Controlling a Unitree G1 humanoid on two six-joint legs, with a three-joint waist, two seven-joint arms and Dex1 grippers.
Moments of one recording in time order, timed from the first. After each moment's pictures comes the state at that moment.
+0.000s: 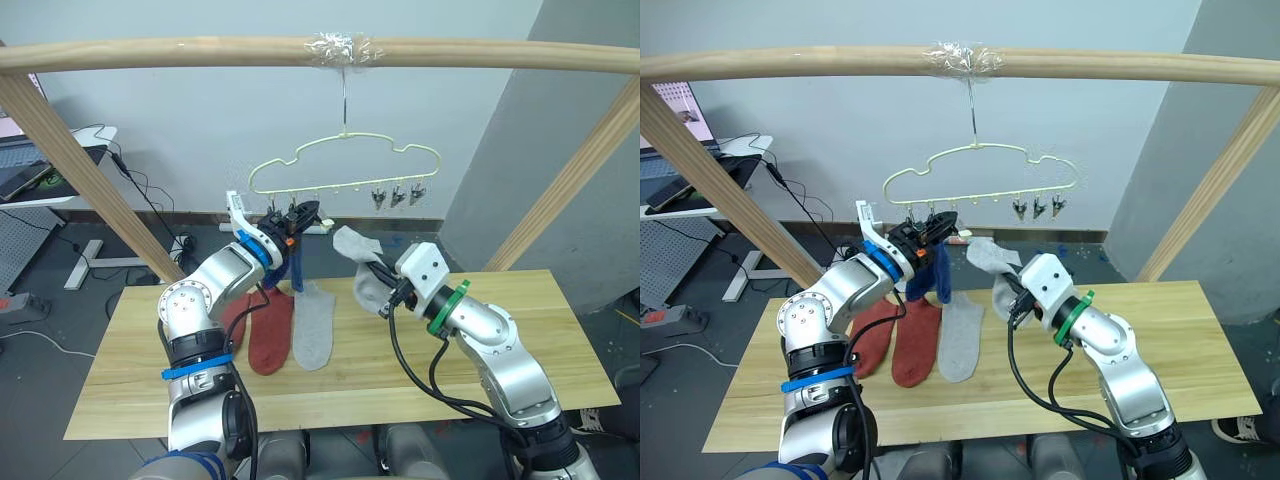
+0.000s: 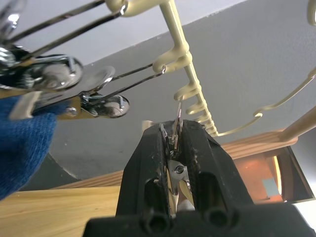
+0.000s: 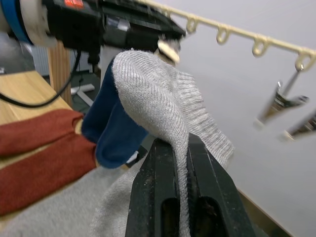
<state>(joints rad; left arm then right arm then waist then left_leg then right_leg) -0.61 0.09 0.47 0.17 -1.42 1.01 0.16 -0.19 -0.30 0.23 -0.44 0.02 0.38 0.50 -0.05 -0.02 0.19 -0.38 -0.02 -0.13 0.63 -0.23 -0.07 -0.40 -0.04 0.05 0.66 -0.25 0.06</state>
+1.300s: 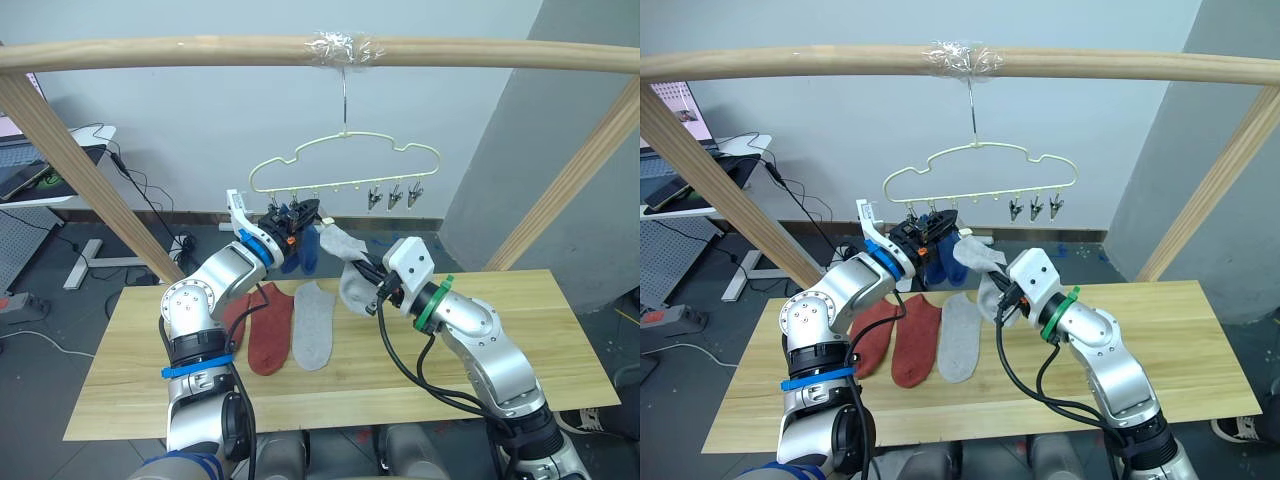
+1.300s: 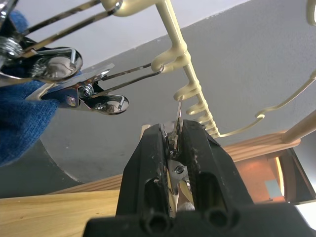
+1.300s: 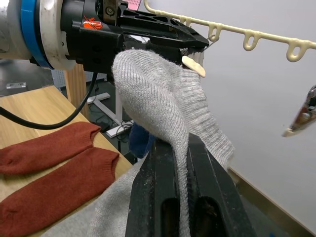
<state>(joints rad) -0.60 0.10 0.44 0.17 -1.42 0.97 0.14 -0.24 -0.25 0.25 -0.39 0.08 0.43 0.49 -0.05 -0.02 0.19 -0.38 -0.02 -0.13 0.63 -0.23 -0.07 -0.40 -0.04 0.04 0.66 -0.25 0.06</state>
